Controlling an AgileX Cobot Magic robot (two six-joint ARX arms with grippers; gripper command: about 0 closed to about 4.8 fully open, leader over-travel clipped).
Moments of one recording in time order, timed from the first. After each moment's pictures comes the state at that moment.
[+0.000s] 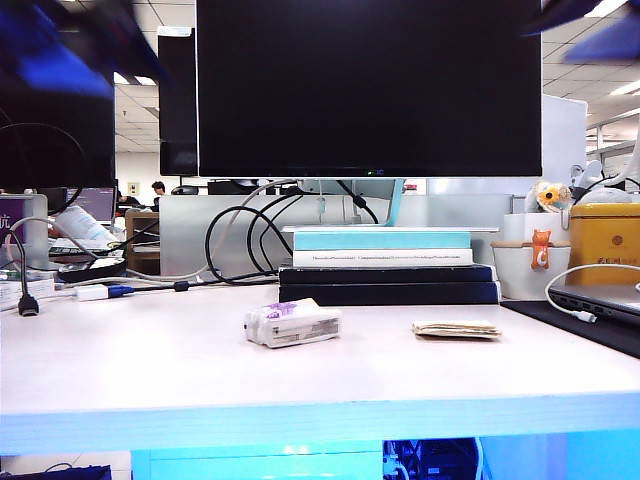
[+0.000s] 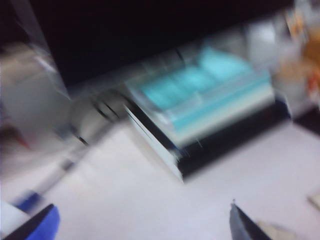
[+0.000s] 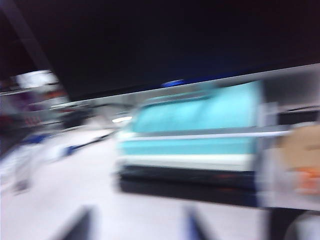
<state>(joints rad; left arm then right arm) -0.30 1.03 0.63 0.29 0.17 0.18 0.03 0.99 0.72 0.21 -0.40 0.26</state>
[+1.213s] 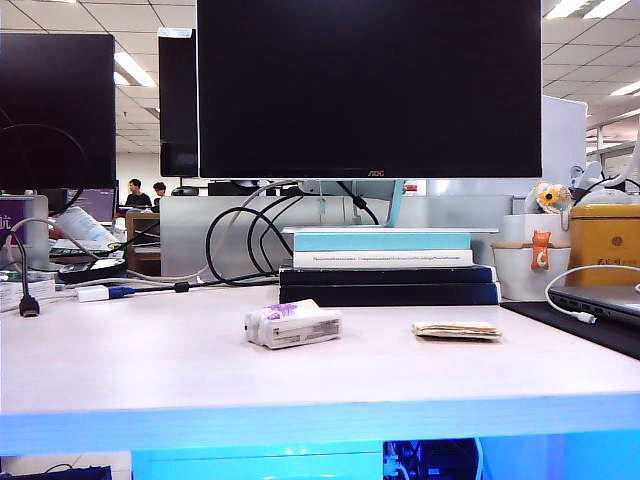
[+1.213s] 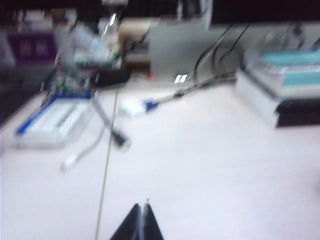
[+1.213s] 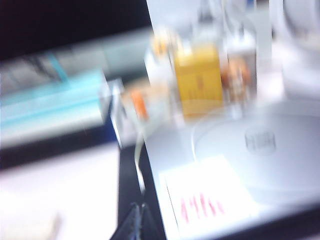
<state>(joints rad) -0.08 0.01 0.12 -0.18 -0.04 0.04 0.04 0.03 0.01 0.02 0.11 0.22</state>
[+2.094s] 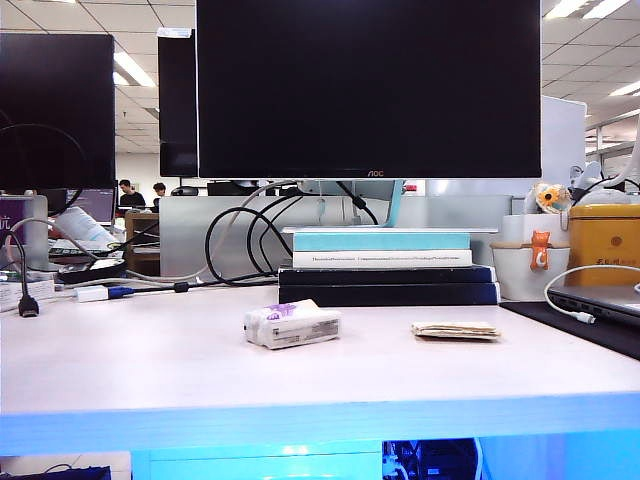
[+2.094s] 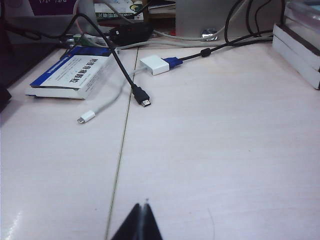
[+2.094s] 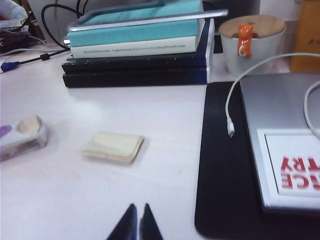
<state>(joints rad) -0.08 0.00 0.02 -0.19 -0.12 0.03 0.04 0.13 0.01 -0.04 -0.27 0.11</state>
